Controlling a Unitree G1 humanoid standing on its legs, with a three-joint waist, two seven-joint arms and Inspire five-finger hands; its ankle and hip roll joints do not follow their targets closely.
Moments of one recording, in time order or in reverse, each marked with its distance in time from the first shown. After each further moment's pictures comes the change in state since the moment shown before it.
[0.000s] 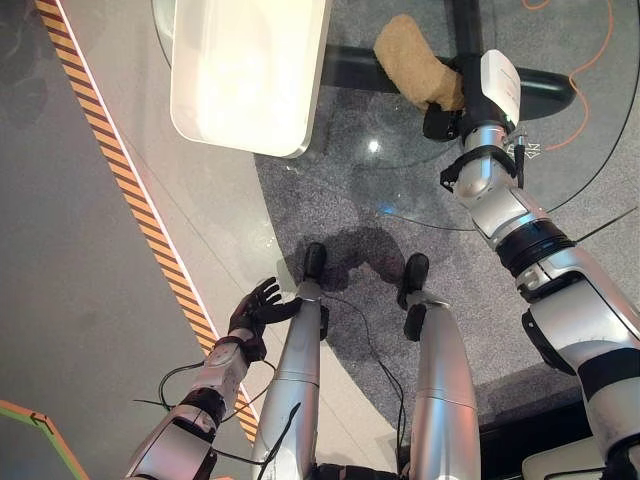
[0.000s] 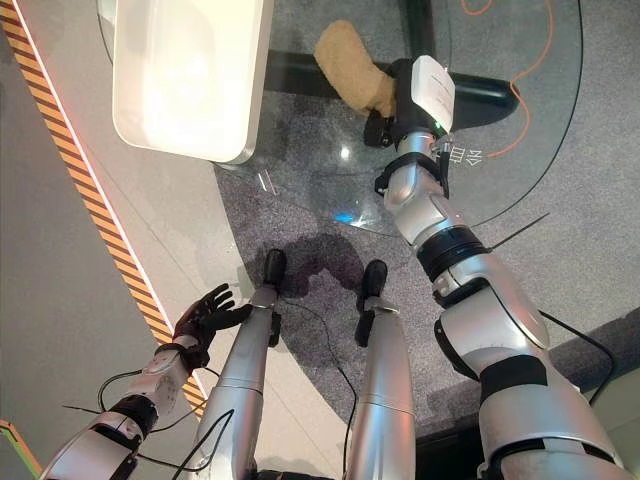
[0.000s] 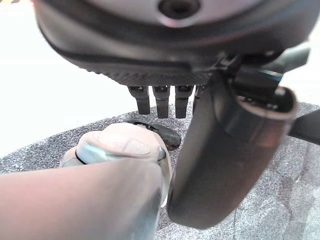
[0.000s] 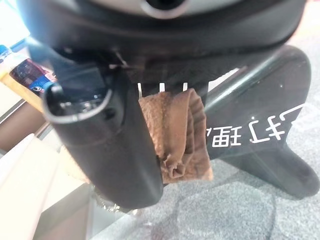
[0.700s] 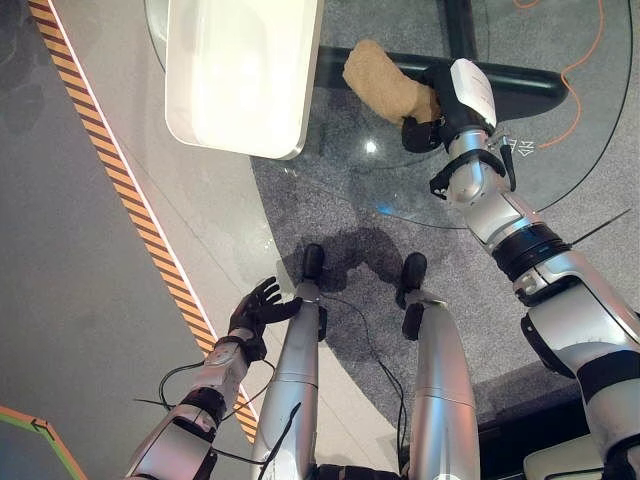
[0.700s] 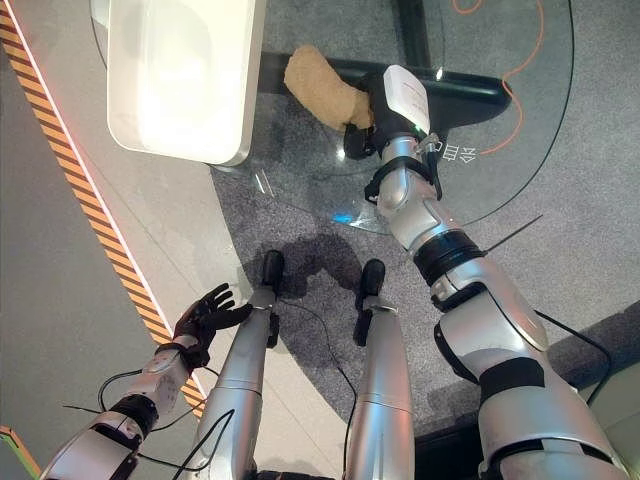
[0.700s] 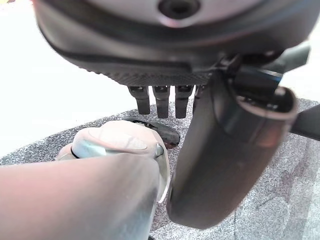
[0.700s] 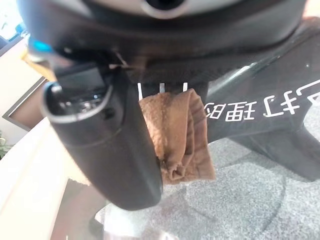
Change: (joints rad) left arm -0.002 0.000 0.000 0.000 0.000 0.002 0.000; right arm 0.018 0.002 0.020 -0.039 -0.039 -0.042 0.103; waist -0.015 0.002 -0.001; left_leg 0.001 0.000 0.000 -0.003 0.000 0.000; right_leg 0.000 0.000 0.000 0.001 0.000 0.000
